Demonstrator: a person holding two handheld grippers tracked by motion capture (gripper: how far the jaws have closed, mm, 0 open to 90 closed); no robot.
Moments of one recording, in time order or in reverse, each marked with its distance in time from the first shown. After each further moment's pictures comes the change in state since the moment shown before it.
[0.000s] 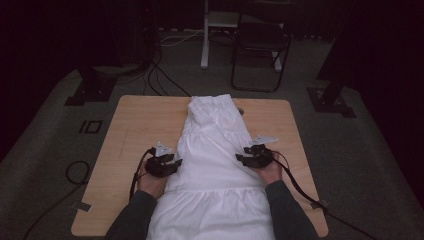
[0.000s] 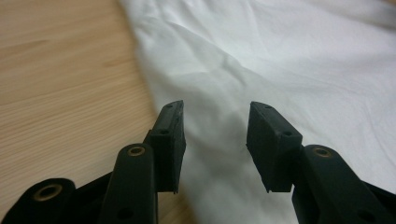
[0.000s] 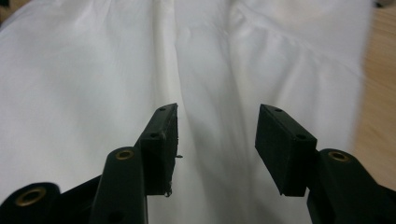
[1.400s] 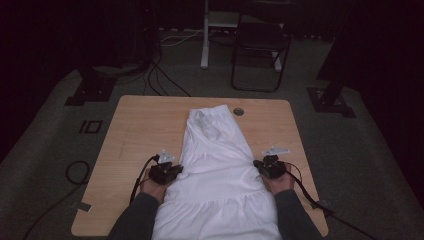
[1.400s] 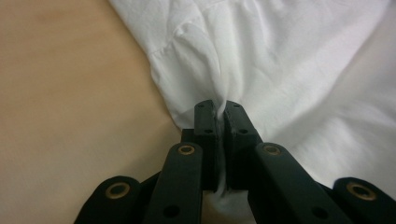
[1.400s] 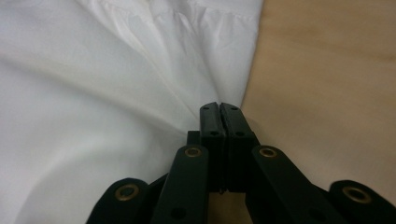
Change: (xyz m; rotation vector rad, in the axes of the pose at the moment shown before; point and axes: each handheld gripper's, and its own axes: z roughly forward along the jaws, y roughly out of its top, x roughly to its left) left arm -0.006 -0.031 0.006 0.035 -0.119 -0.001; right arm -0.015 -0.052 -0.021 0.069 -0.122 0.087
